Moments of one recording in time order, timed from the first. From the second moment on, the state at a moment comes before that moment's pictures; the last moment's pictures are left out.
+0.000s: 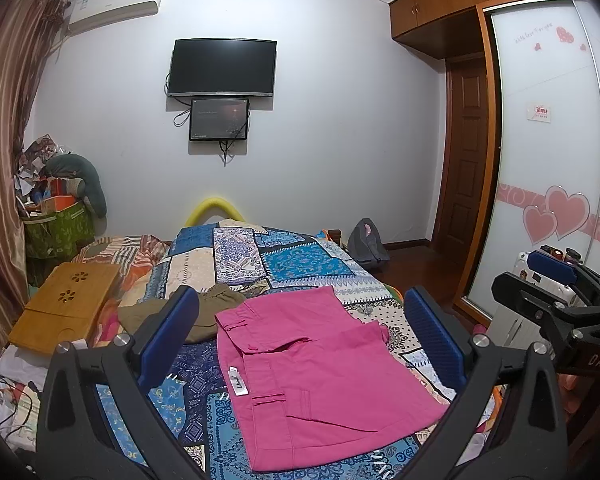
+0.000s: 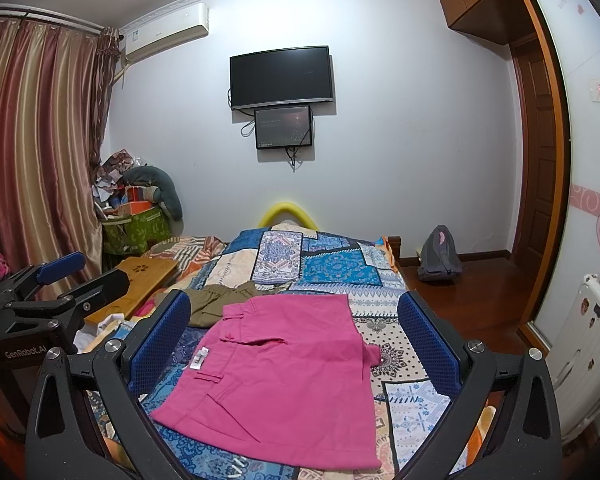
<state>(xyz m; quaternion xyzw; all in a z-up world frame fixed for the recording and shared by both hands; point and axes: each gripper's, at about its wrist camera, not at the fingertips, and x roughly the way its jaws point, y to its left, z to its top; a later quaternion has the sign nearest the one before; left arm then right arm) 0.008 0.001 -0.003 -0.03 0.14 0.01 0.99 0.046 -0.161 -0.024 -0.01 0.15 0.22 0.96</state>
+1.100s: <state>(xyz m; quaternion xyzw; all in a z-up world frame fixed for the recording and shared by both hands) 0.058 0.021 -0.013 -0.03 0.18 0.02 0.98 0.090 -0.167 -0.040 -0.02 0.17 0.20 0.97</state>
